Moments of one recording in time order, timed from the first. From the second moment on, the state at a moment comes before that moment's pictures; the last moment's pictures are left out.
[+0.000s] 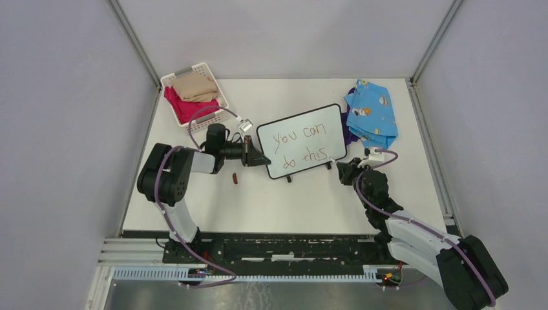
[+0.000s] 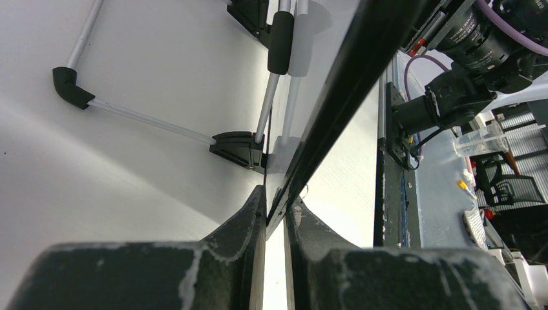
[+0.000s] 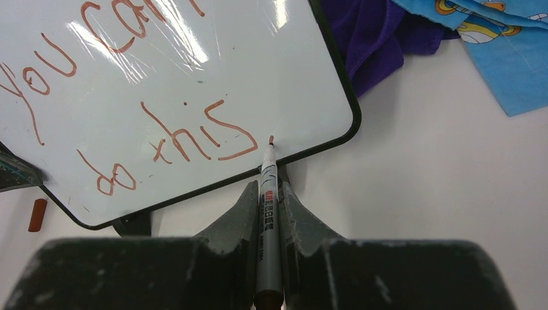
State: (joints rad) left arm -0.24 1.82 0.72 0.62 1.14 -0.30; right arm 0.47 0.92 0.12 0.56 0.23 0.47
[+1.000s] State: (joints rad) left arm -0.24 1.82 0.72 0.59 1.14 -0.29; right arm 0.46 0.88 0.13 0.49 0.23 0.47
